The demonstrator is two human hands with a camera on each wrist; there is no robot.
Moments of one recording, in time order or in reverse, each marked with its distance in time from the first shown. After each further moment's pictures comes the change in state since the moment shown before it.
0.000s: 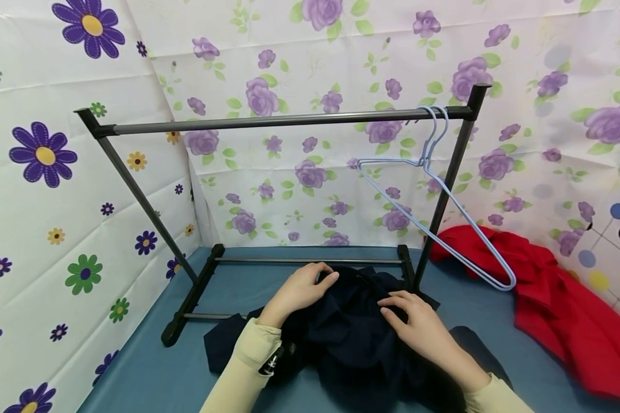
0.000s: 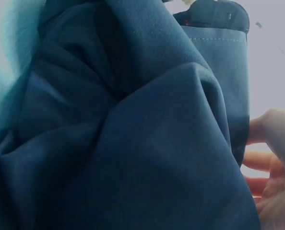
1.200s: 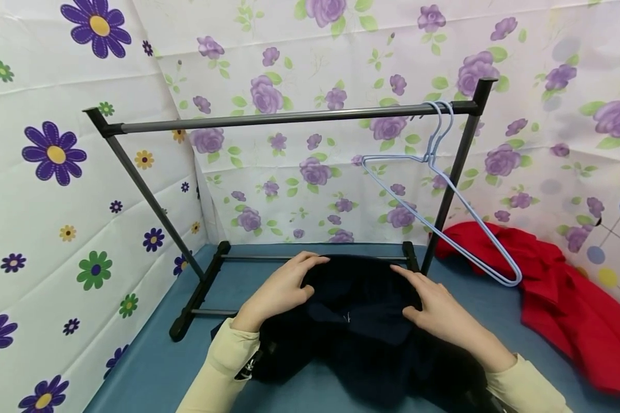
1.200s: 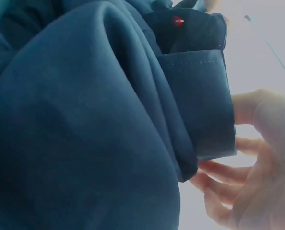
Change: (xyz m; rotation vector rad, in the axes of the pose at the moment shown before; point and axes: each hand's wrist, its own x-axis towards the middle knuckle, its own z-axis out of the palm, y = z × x) left_hand -0.041 0.015 -0.046 0.083 -0.014 0.137; right_hand 0.011 -0.001 -0.044 -0.002 -0.182 -0.038
